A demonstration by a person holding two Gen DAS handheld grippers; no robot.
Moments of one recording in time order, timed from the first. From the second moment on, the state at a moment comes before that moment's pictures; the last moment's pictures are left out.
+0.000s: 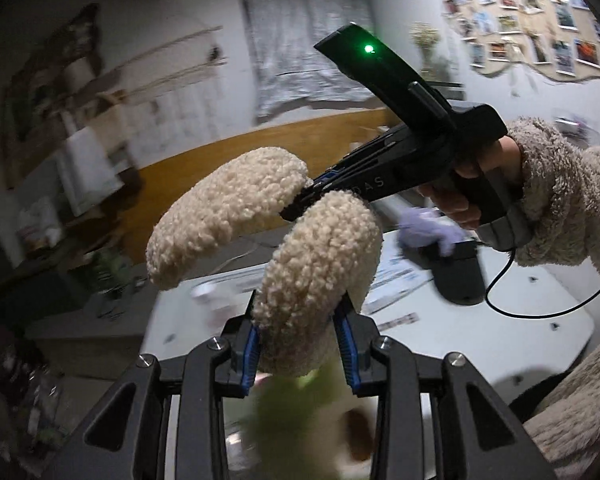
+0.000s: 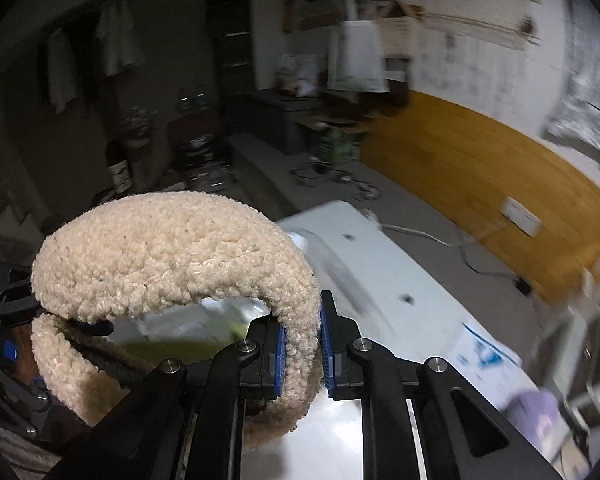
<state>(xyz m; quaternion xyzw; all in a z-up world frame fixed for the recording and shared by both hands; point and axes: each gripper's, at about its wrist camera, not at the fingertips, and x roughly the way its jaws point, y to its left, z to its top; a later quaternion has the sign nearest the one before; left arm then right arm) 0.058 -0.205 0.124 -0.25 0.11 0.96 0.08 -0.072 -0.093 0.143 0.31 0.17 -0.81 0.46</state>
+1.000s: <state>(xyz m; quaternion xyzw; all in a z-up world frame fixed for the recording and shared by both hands) 0.058 -0.281 0.004 -0.37 -0.13 0.92 0.06 -0.041 -0.269 0.016 0.36 0.49 -0.64 0.47</state>
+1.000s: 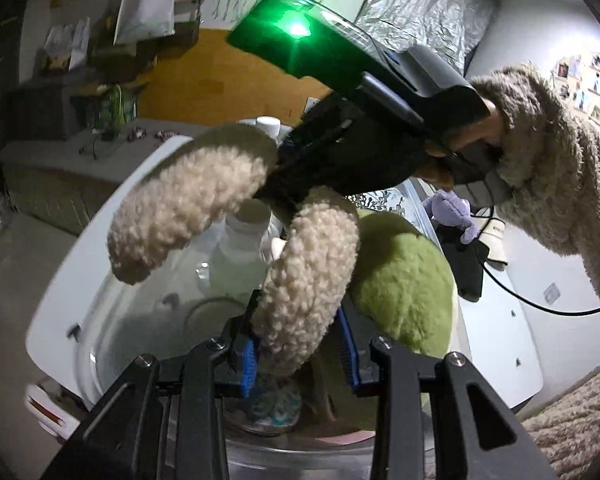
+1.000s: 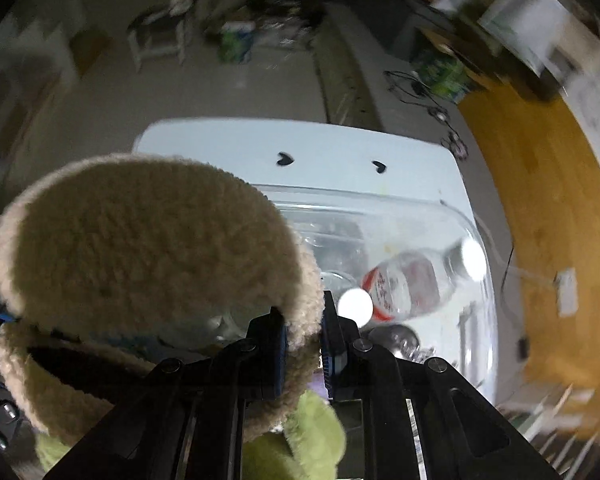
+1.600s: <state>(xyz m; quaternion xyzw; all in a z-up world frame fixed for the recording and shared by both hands) 0.080 -0.290 0.007 -0.37 -0.17 0.91 0.05 0.002 -0.249 -0.008 0.15 0.65 -0.58 0.46</state>
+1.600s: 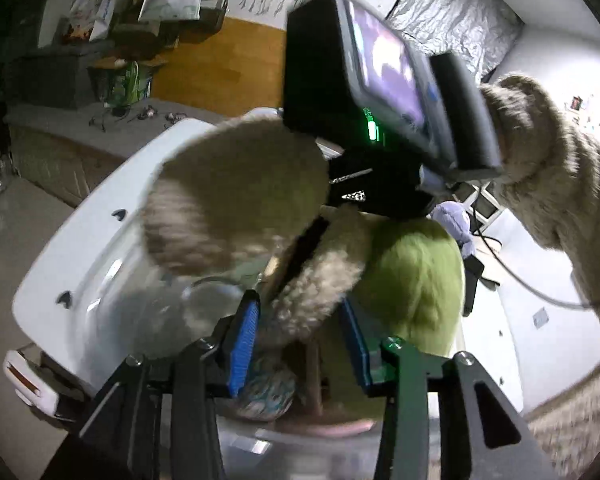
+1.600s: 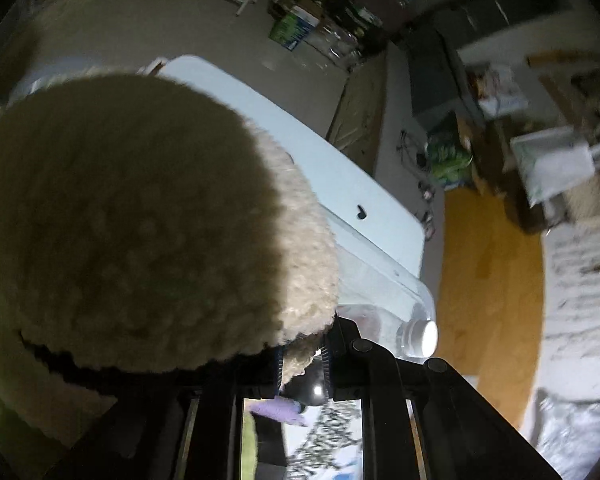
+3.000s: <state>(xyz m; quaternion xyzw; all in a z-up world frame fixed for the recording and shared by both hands) 0.019 -0.341 0.014 -0.42 -0.19 0.88 0.07 -0.093 -0.235 0.015 0.47 0.27 -0.68 0.49</state>
